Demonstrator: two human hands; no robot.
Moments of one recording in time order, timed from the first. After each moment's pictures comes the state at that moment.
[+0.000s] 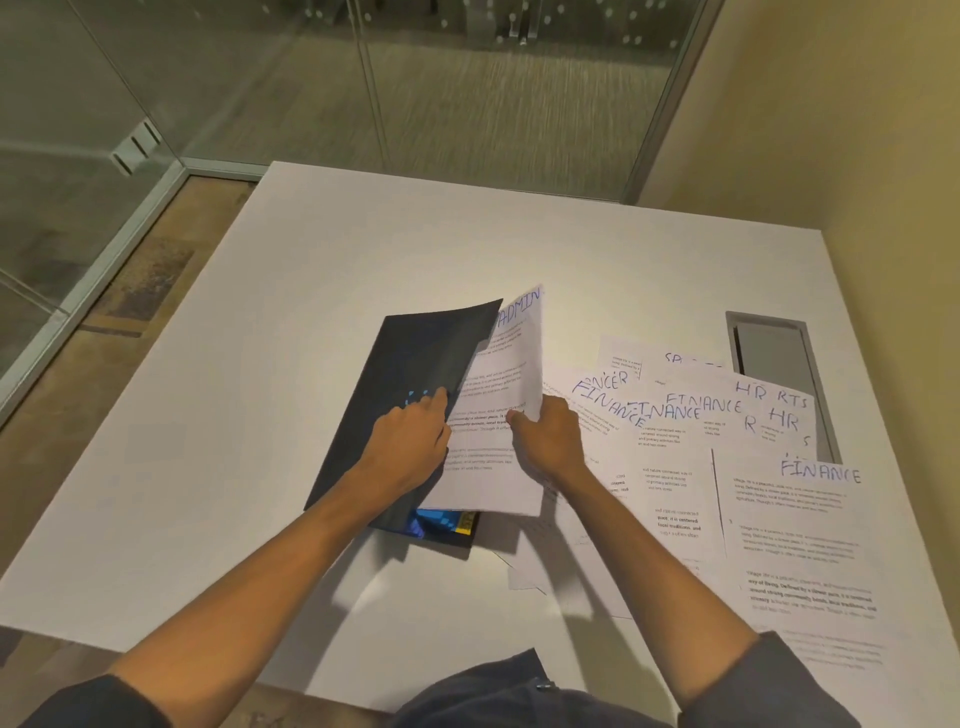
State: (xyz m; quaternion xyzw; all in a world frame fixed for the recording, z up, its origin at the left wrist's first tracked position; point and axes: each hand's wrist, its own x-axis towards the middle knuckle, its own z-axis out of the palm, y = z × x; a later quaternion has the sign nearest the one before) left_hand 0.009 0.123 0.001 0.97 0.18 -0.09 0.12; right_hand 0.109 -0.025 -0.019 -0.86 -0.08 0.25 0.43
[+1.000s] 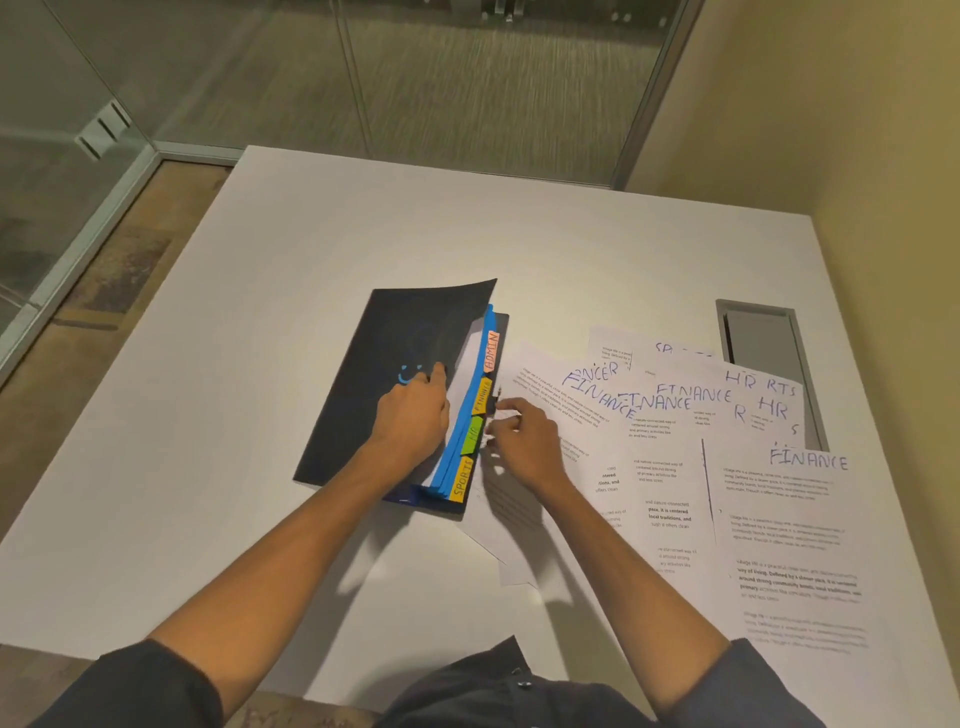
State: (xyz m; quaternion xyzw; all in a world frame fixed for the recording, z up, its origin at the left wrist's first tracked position) left_hand 0.046 0.125 -0.015 0.97 0.21 -0.09 0.09; right_hand 0.096 -0.022 -0.032 -0.84 -0.05 0.28 0.46
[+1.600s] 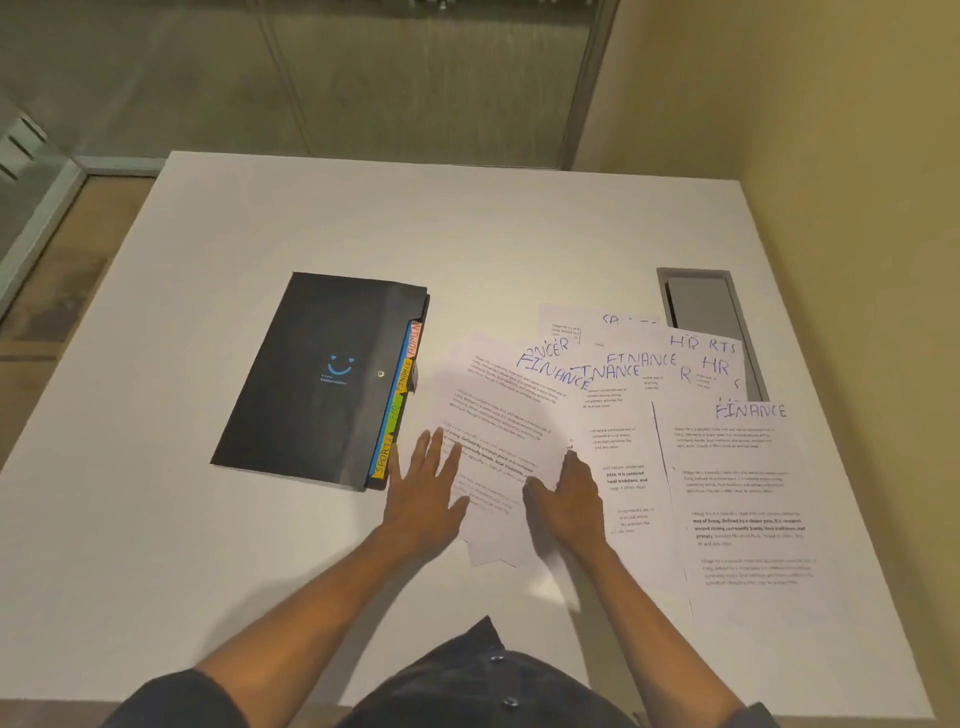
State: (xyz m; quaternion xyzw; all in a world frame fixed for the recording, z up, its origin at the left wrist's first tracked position) left_hand -0.013 0.042 -0.119 0.98 0.11 -0.17 0.08; right_hand 0.065 -0.143 -0.087 -0.91 0.05 0.27 0.32
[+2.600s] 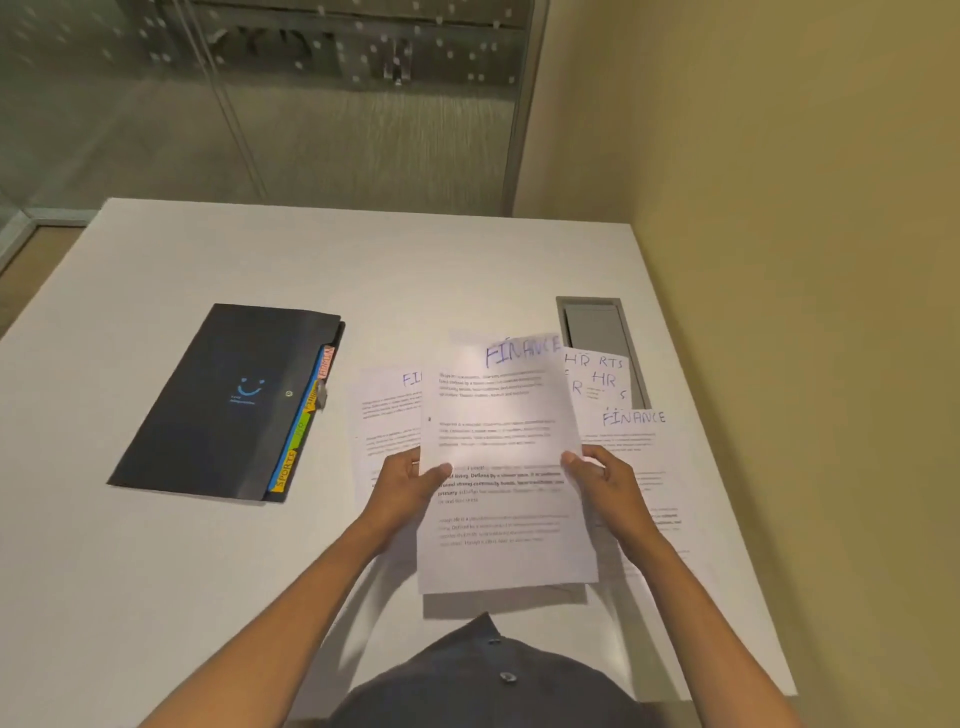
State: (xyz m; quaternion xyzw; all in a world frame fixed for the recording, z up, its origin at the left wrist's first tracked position) left_hand 0.030 -0.071 -0.029 0.68 0.23 -0.02 0.70; right_hand 0.115 -0.315 -0.004 -0.77 0.04 0.22 0.59
